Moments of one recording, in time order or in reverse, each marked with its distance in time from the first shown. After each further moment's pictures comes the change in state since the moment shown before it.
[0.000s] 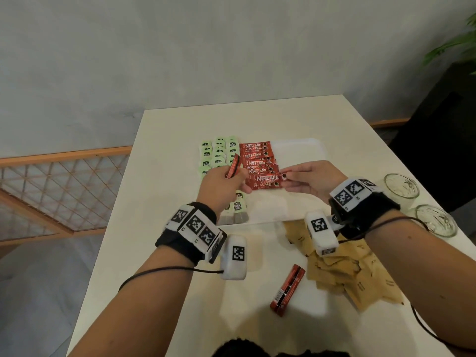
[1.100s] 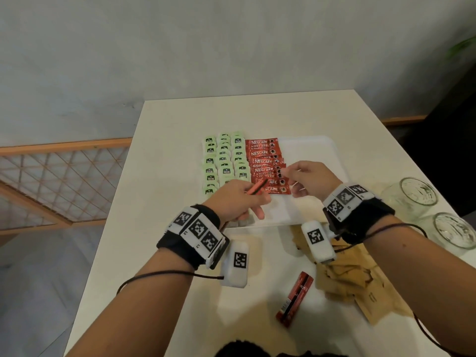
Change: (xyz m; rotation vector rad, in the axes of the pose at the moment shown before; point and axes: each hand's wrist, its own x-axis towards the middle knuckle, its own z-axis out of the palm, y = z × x) left_hand 0.011 -0.015 -0.001 0.169 -0.395 -0.133; right_hand 0.026 0.009 0.019 -0.323 0.101 -0.043
